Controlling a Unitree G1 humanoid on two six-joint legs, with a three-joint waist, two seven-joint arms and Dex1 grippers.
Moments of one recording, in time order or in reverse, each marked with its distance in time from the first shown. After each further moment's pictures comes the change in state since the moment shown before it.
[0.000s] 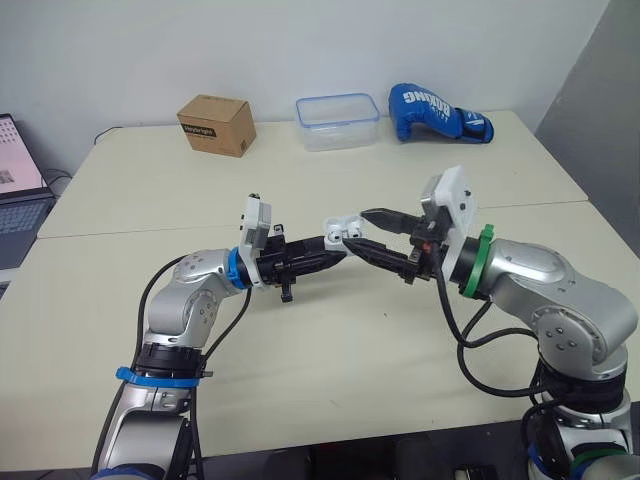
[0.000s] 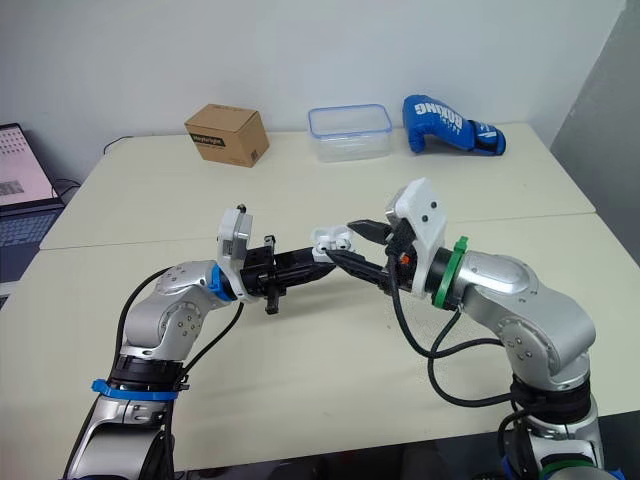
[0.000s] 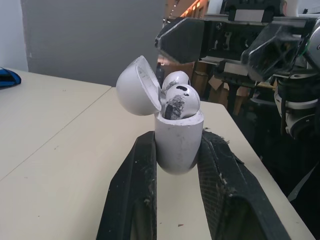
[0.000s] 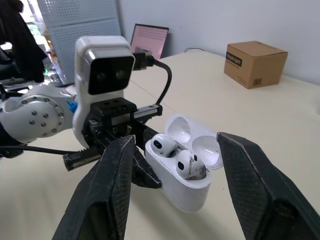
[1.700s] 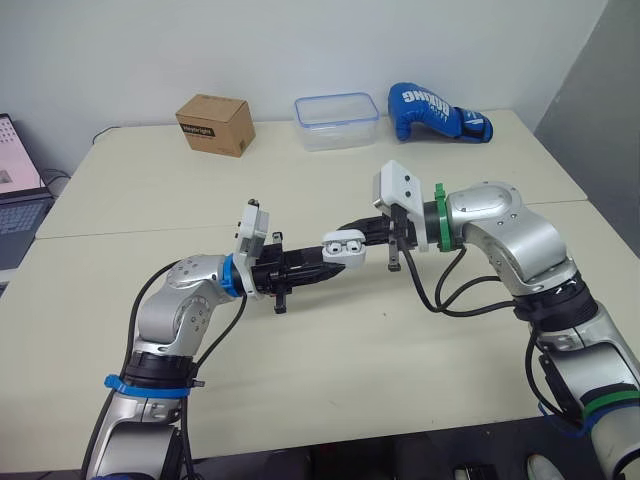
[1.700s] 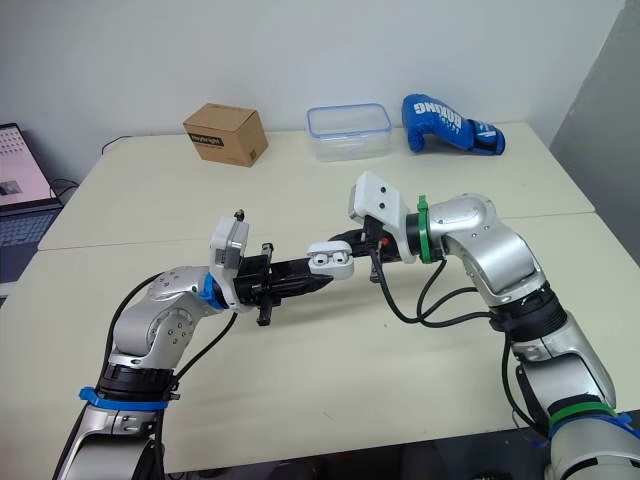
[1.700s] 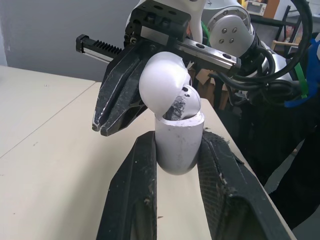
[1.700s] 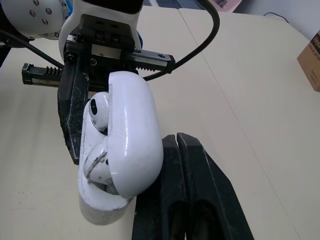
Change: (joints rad) left arm 0.045 0.035 -0.004 -0.078 -0.034 0.053 -0.019; right arm -0.326 -0.113 0.376 0.571 -0.392 -0.475 0.530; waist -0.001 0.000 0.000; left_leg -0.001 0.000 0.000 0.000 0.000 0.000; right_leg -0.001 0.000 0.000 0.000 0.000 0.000
